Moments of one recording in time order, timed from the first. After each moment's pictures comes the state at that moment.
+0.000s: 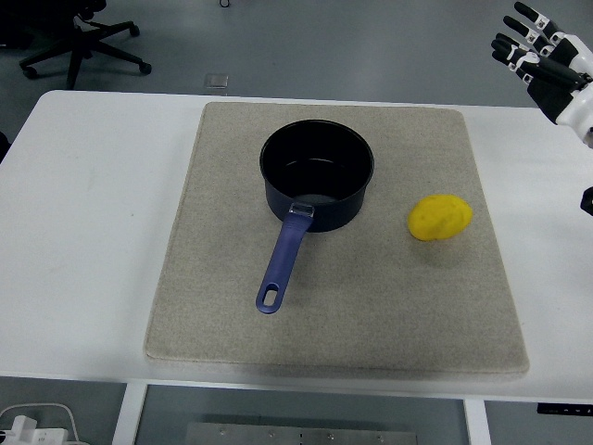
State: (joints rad) left arm -0.03 0.00 -0.16 -0.12 0.03 -0.07 -0.20; right arm 0.96 -0.67 0.41 1.07 -0.01 0.04 0.33
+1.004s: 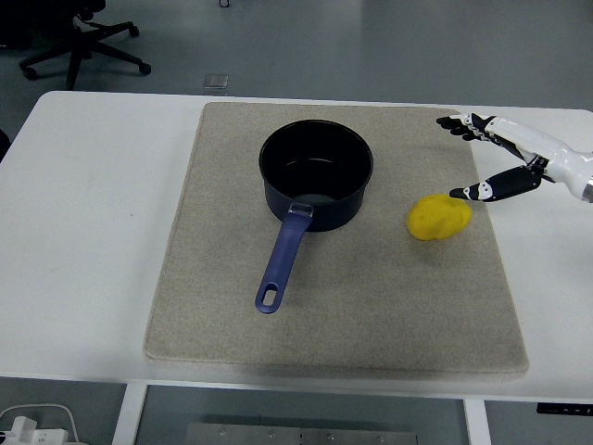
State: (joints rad) left arm -0.03 0.00 -0.16 -0.12 0.03 -0.07 -0.20; right arm 1.04 -0.83 0.14 1.31 -0.92 -0.02 0.33
